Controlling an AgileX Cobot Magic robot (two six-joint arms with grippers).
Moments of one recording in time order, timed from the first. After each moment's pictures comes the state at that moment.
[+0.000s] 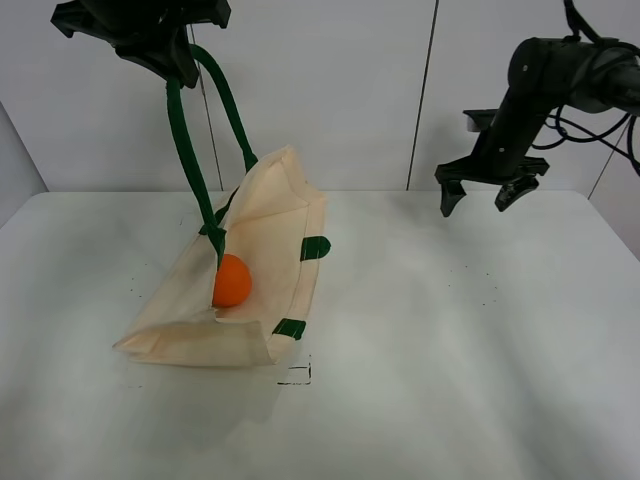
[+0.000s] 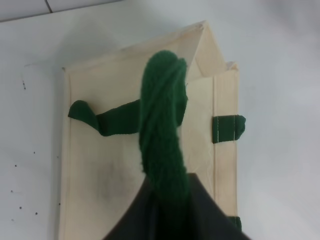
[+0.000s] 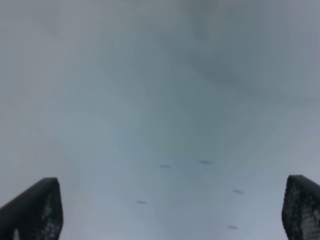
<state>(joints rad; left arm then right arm) -0.39 1.77 -1.99 0.04 1.17 -0.19 0.06 2.26 -2.00 0.05 1.21 -0.02</state>
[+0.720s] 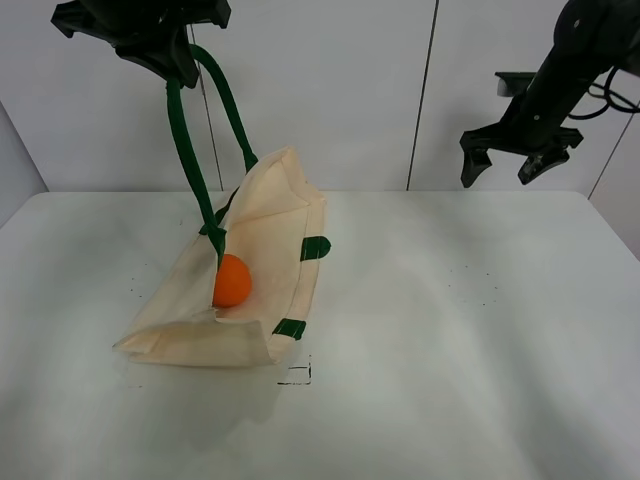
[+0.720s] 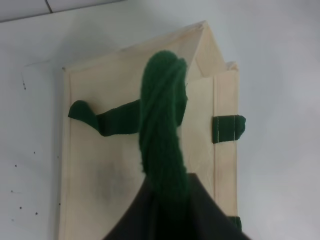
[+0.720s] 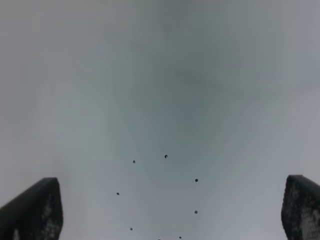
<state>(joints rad) -0.39 1.77 -1.99 0.04 1.17 -0.19 0.03 2.11 -1.98 0.09 1.22 -0.05</state>
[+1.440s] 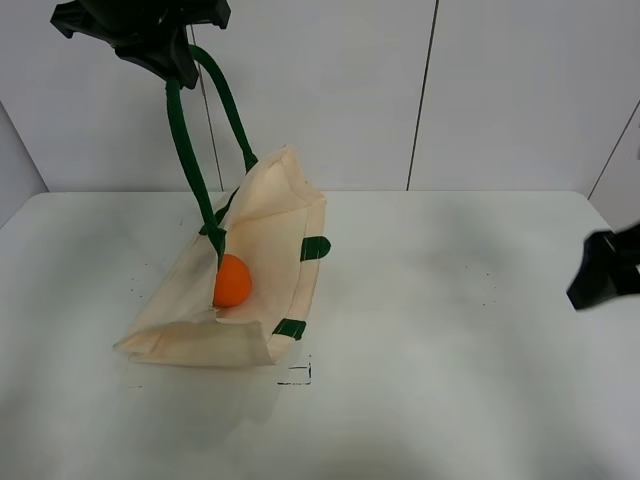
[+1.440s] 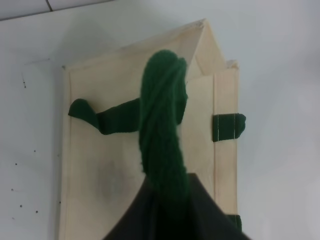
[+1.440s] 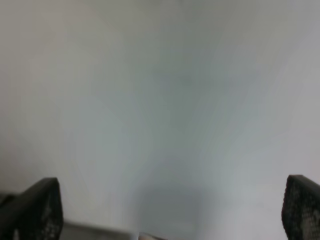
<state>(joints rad) -0.39 1.77 -1.99 0.04 1.18 -0.19 0.03 1.10 -0.92 0.07 1.22 -0.06</state>
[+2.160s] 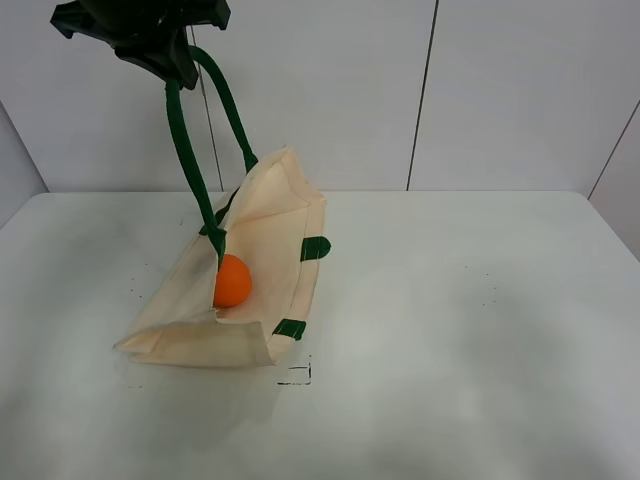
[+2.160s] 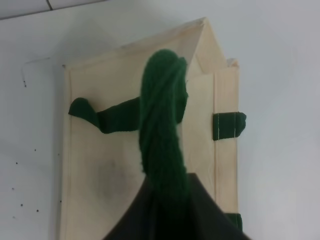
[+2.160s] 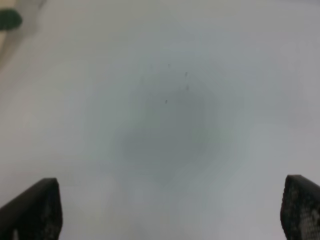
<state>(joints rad) -0.39 1.77 -1.99 0.04 1.18 -0.19 0.03 0.03 -0.49 0.04 1.03 -0.03</state>
